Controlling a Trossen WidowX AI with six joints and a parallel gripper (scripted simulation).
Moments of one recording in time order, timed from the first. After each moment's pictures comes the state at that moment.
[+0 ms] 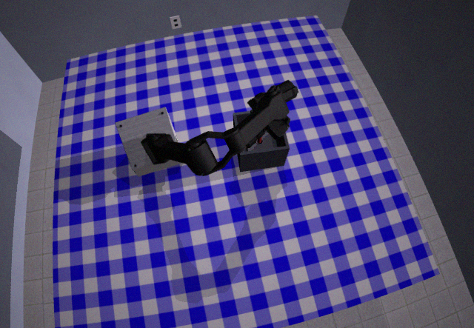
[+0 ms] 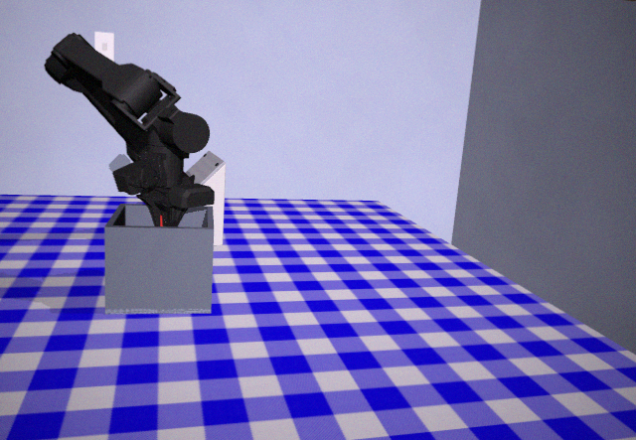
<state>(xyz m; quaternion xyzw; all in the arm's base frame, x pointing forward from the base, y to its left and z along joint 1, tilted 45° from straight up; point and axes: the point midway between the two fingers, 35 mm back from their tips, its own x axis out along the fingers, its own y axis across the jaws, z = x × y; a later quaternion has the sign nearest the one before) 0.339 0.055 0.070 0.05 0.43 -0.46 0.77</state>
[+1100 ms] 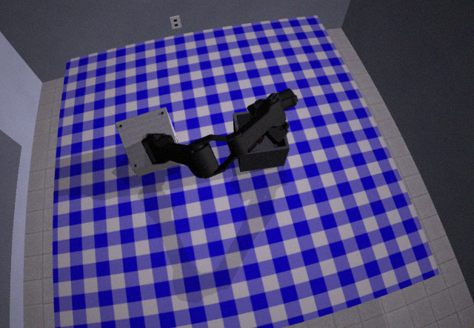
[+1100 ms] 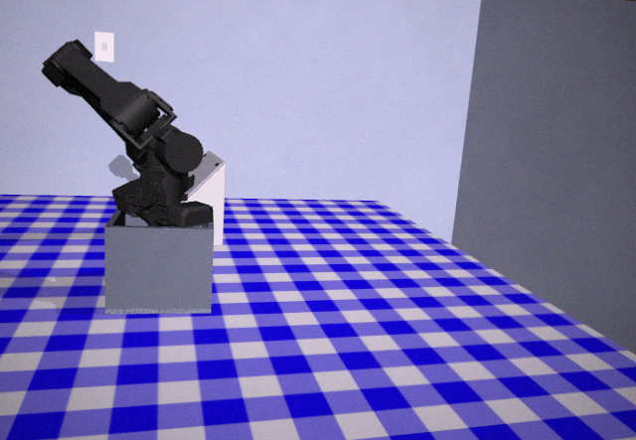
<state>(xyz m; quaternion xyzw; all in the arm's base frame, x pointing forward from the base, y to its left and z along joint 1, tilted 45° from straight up) 0.346 0.035 0.050 0.05 0.43 -0.46 0.77</state>
